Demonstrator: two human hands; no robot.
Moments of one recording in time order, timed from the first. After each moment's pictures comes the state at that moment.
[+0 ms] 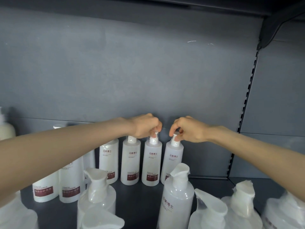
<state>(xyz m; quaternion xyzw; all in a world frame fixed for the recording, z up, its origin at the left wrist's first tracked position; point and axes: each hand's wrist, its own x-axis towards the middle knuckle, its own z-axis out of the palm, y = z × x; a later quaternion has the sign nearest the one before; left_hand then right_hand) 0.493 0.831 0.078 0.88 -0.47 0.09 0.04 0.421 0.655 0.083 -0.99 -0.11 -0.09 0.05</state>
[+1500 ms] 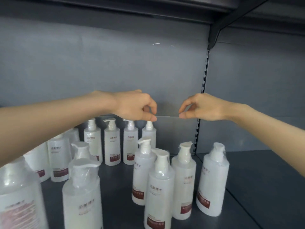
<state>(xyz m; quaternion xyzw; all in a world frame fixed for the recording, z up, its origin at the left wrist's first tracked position) 0.341 0.836 0.136 0.87 -0.49 0.10 0.02 0.263 0.618 0.129 -0.98 -0.04 -0.16 0.08</state>
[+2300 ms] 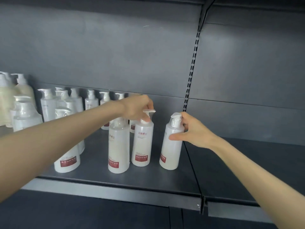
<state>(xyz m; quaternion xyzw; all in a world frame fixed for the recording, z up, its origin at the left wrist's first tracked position) 0.243 0.748 0.067 0.94 -0.32 0.07 0.13 0.185 0.533 0.008 -0.89 -0.12 -0.10 0.42</state>
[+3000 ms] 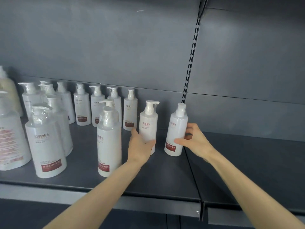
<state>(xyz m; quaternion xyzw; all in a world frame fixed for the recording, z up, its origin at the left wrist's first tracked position) 0.241 0.685 -0.077 0.79 -0.05 0.08 0.61 0.218 0.500 -0.052 -0.86 0.03 -0.12 0.50</state>
